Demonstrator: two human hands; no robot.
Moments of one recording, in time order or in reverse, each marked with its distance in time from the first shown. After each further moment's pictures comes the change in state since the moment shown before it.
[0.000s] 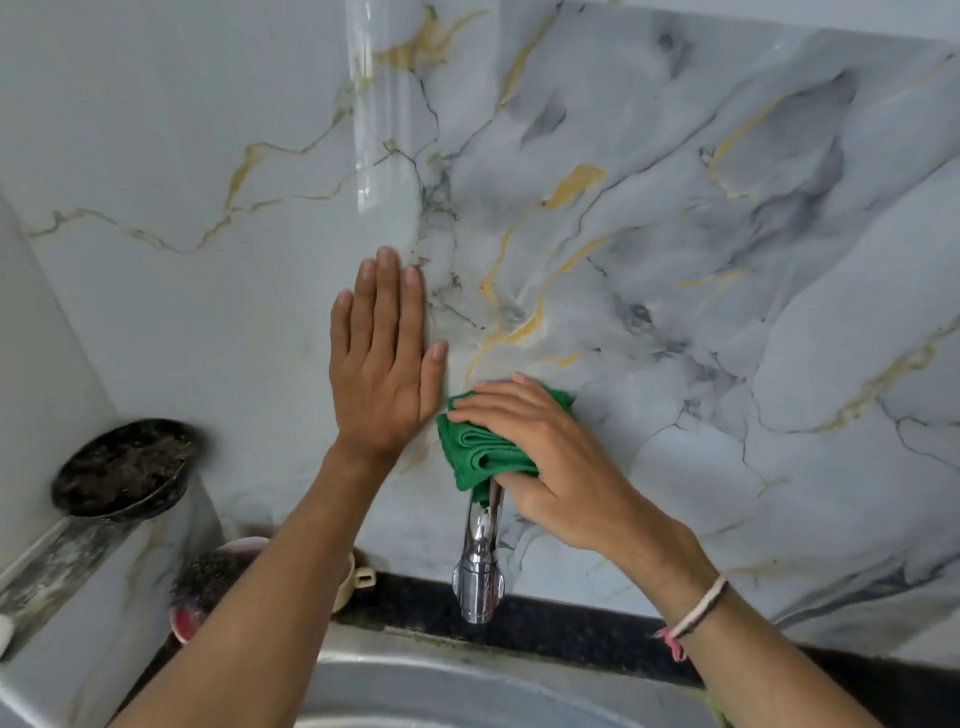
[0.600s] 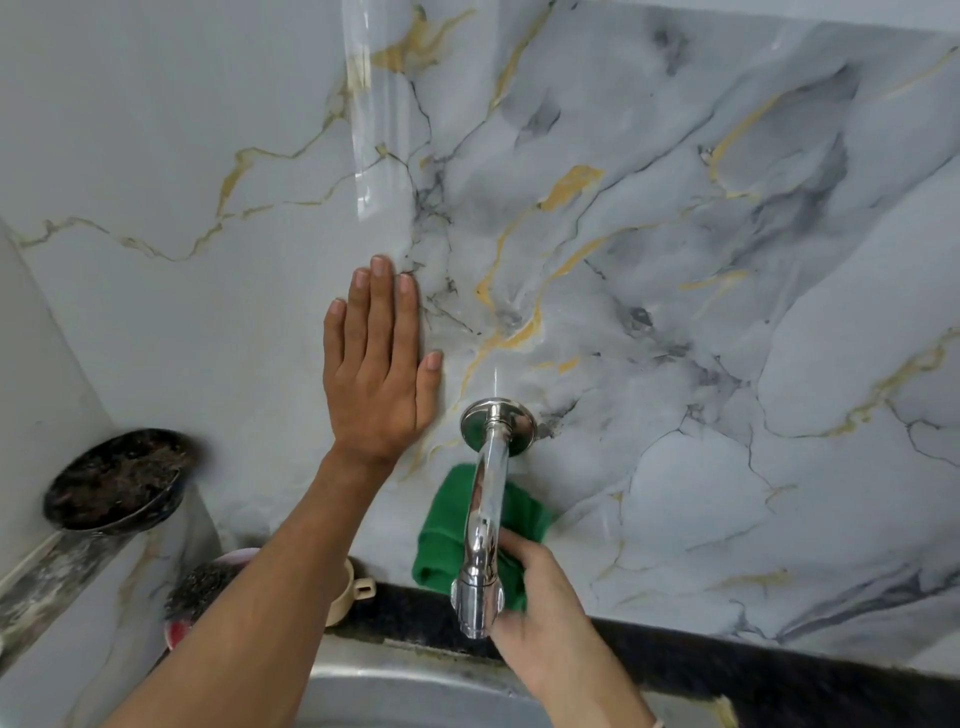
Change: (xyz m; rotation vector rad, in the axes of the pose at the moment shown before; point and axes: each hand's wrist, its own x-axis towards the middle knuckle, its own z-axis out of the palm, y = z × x) left_hand -0.005 -0.002 0.008 -0.005 0.038 0.010; right_hand -0.045 -0.027 0.087 1.909 0.458 1.125
